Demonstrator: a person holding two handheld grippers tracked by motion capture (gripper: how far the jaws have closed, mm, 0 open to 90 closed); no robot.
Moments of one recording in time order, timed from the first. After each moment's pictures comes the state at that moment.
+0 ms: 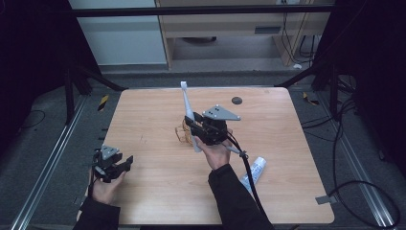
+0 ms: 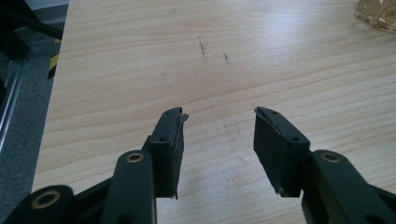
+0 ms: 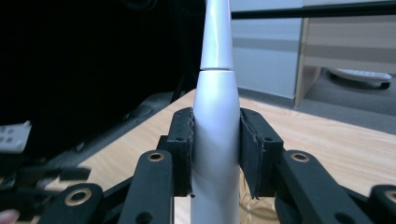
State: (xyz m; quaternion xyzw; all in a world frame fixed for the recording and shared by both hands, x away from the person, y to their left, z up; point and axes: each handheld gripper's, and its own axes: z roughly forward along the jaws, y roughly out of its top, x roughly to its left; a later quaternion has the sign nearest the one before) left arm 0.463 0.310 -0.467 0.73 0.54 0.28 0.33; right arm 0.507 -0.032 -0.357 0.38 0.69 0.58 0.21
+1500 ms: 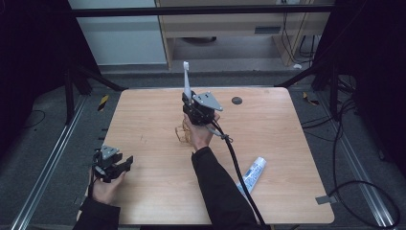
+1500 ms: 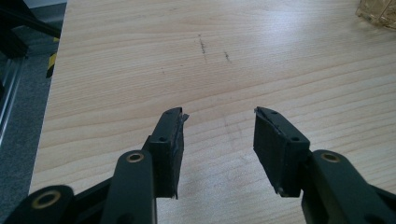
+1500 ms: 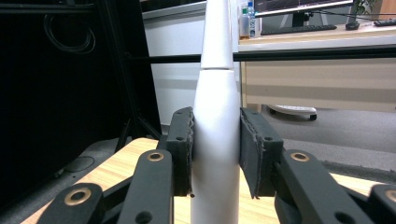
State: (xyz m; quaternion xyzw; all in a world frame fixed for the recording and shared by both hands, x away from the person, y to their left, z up) left arm 0.464 0.311 -0.468 0.73 0.54 0.28 0.33; right arm 0.578 0.006 -0.379 0.42 0.60 0.60 0.33
